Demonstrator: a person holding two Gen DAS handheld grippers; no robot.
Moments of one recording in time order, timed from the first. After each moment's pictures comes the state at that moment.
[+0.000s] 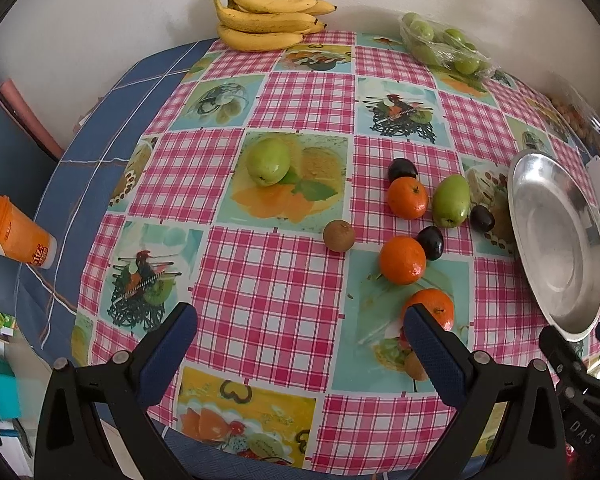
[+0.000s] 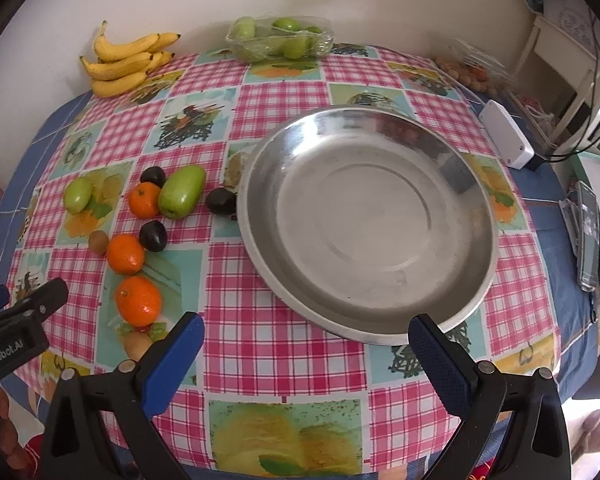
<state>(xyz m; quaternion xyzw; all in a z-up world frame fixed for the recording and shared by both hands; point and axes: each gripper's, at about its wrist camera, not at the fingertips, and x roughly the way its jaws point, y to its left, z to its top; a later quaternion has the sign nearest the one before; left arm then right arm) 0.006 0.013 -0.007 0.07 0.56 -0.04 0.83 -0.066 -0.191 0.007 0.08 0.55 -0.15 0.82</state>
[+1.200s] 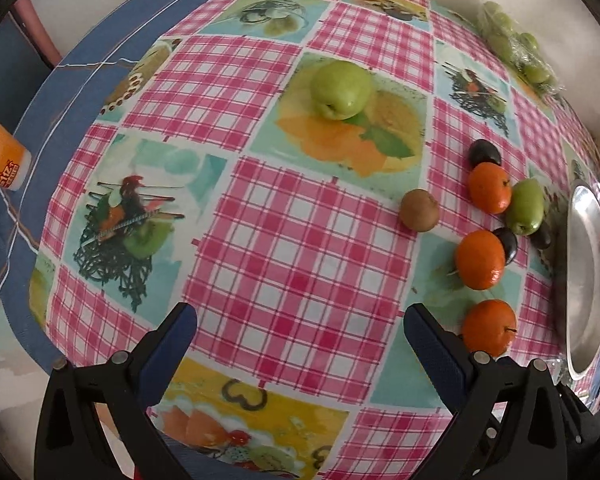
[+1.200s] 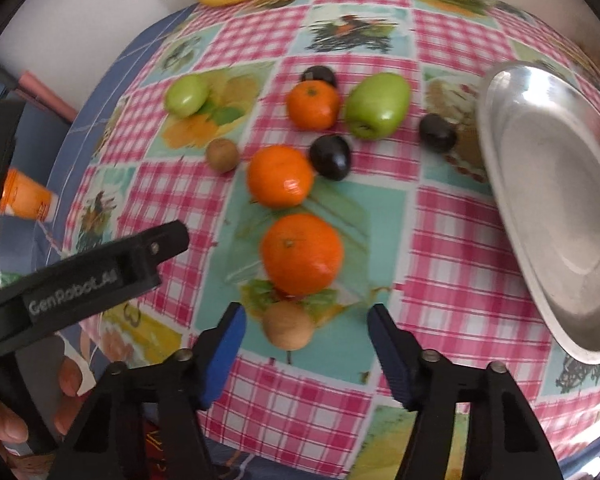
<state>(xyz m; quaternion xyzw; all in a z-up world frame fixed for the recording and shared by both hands) 0.032 0.061 -0.066 -0.02 0.64 0.00 0.77 -0.018 -0.089 -0.050 0.10 0.62 0.05 0.77</state>
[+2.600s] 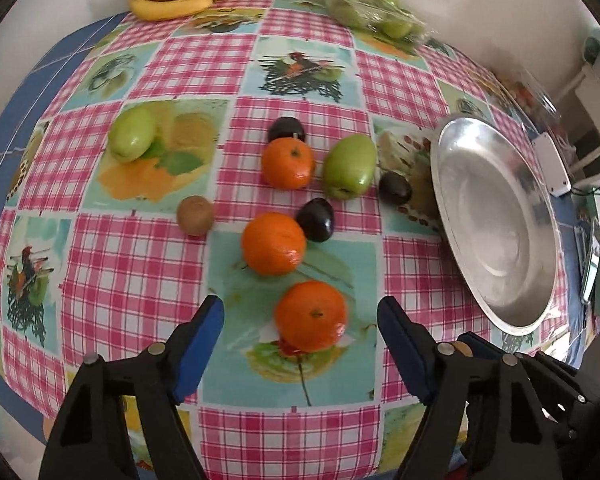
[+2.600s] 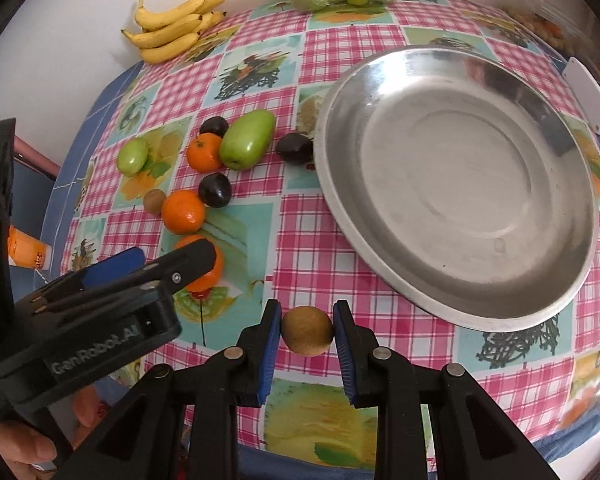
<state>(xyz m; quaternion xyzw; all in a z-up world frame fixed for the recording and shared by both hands) 0.010 -0.040 -0.037 0.02 0.60 -0.16 0.78 -0.058 -0.188 -0.022 0.16 0.60 -0.02 0.79</state>
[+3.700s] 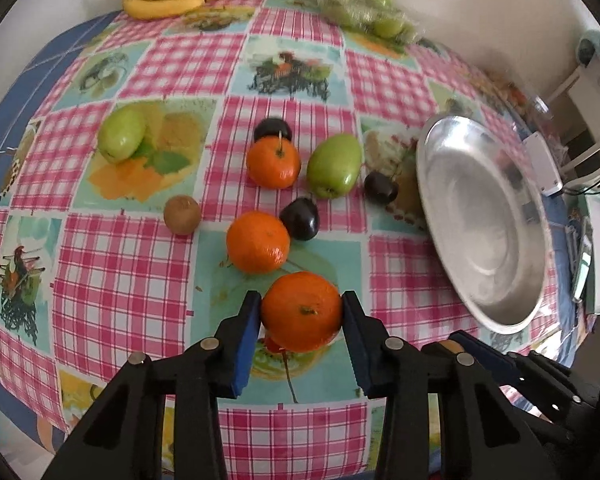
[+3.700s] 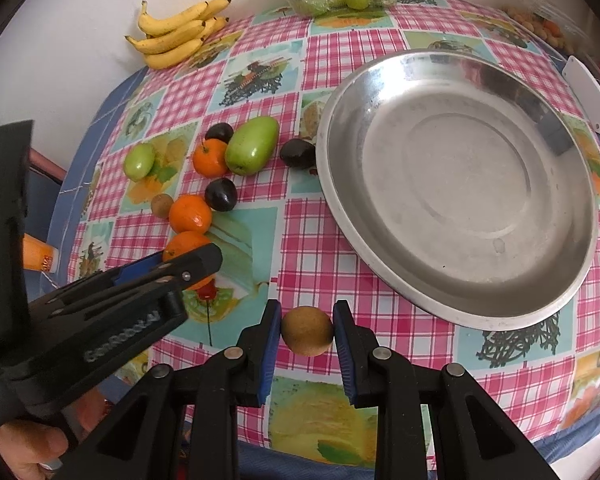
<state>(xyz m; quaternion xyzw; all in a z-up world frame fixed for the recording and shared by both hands) 0.007 -0.037 -0.022 0.01 0.60 -0.17 0.78 -0.060 -0.182 -0.017 0.17 0.59 -0.01 0.79</state>
